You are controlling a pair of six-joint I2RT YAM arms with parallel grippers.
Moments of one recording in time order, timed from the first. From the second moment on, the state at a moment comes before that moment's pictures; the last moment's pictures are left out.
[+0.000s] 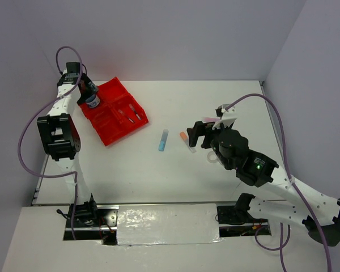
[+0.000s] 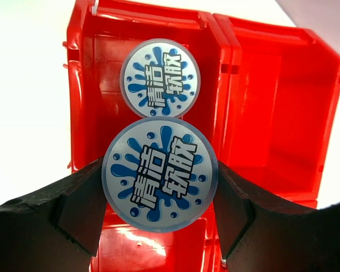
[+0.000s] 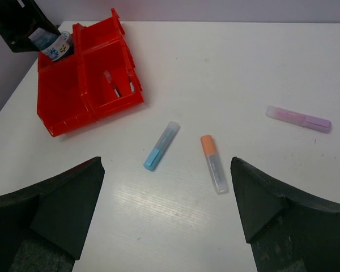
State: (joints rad) left arm 0.17 2.11 1.89 -0.62 -0.14 -0.59; right arm 0.95 0.83 0.94 -0.34 0.61 0.37
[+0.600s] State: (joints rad) left arm 0.14 2.01 1.77 -0.56 -0.14 -0.58; right arm 0.95 0.83 0.94 -0.33 0.60 0.37
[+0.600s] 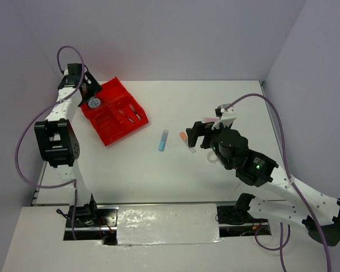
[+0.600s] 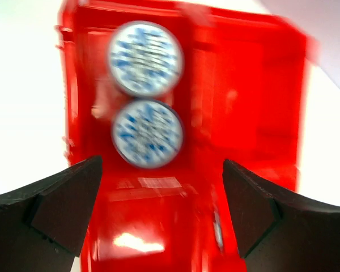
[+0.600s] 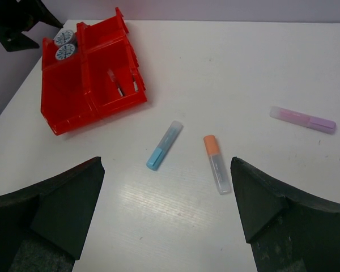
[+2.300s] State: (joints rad) left arm -0.64 1.91 1.43 -0.46 -0.16 -0.42; right arm 0.75 0.94 0.94 -0.40 0.45 0.44
